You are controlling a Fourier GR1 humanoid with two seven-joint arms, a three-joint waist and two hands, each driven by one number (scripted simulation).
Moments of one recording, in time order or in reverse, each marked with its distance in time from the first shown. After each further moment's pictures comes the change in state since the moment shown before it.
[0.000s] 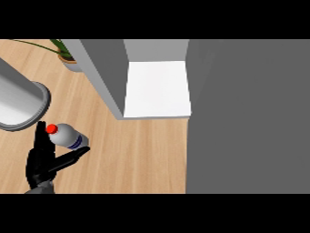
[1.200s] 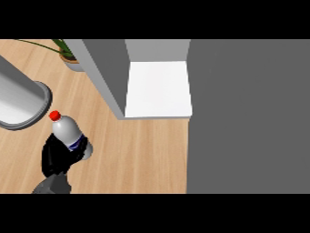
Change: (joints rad) left arm -0.171 -0.015 0.087 0.342 0.139 -0.323 -0.321; right arm 0.109 -0.049 -0.106 0.013 -0.083 0.066 -0.087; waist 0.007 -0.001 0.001
